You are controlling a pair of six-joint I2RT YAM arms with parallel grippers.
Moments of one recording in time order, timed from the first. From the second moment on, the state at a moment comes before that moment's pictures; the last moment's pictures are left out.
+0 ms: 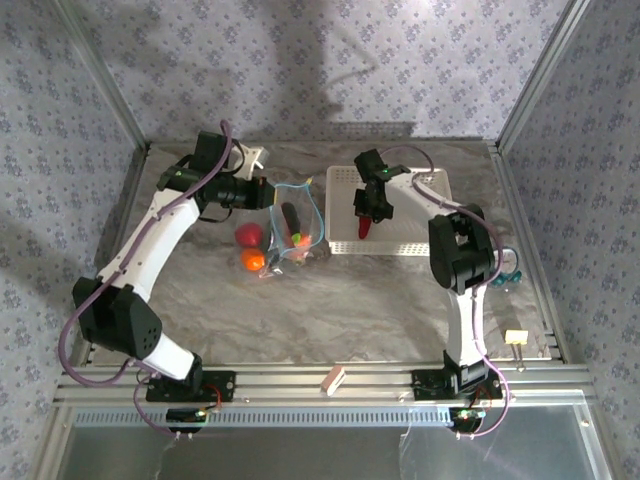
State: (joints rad) left arm -0.33 1.53 1.50 -0.84 0.48 -0.18; right arm 0.41 2.06 1.64 -0.76 0.07 0.53
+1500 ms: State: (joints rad) left arm -0.33 1.58 1.51 -0.83 0.48 -0.20; right arm 0.91 1.65 1.24 -0.22 0.29 0.42
